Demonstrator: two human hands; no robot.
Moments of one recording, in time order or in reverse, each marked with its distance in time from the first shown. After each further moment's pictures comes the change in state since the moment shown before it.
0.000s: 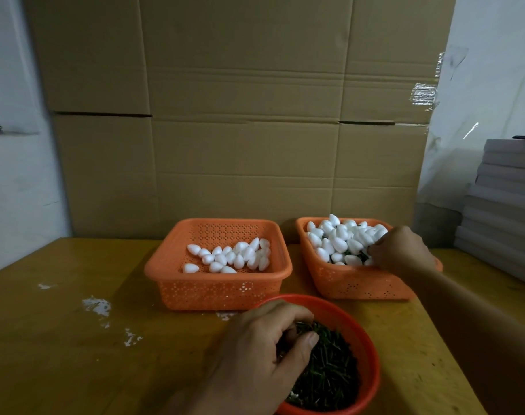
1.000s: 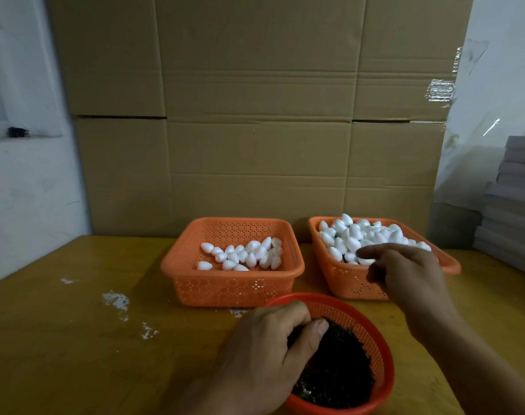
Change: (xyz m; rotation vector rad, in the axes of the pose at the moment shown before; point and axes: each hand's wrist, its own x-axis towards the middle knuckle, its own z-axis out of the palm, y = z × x) left_hand 0.001 -0.005 0.002 -0.047 -0.008 0.016; right_hand -0.126 -0.014 -0.026 0.800 -0.154 -0.167
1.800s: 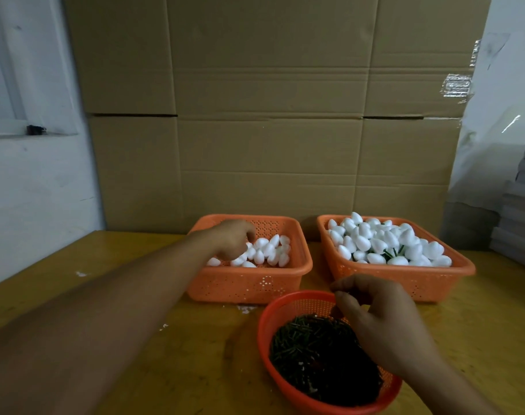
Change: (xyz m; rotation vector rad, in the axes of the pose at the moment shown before) left_hand 0.137 -0.121 -0.082 0.630 -0.487 -0.565; right_hand -0.041 0.016 0.024 -0.399 -0.214 -0.246
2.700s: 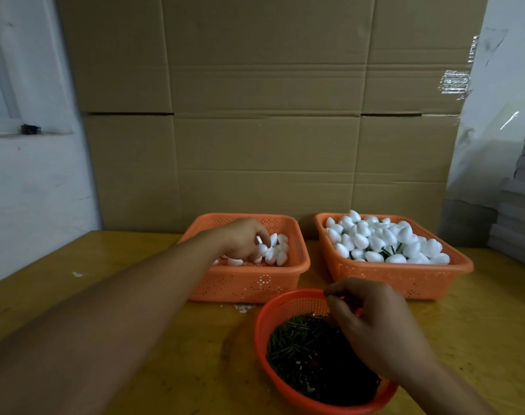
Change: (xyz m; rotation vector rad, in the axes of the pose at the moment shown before) left_hand 0.011 0.012 0.009 -0.270 -0.061 0.099; right_hand -0.004 -0.003 0.002 -0.125 0.000 -0.027
